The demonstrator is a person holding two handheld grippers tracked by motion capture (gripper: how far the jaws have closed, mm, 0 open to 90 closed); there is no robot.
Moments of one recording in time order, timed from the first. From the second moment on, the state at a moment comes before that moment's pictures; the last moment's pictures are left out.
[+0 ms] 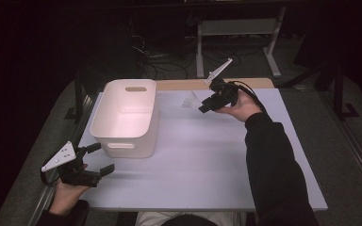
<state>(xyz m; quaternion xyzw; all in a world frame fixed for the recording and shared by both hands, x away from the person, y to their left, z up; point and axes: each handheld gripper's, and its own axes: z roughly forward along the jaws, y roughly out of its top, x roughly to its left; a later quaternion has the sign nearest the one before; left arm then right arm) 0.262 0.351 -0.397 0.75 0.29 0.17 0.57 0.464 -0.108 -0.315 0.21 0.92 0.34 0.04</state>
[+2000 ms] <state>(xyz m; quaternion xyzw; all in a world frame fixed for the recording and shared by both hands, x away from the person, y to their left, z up) 0.262 0.352 -0.397 0.75 0.29 0.17 0.57 0.458 -0.047 -0.267 0.16 0.92 0.36 0.04</state>
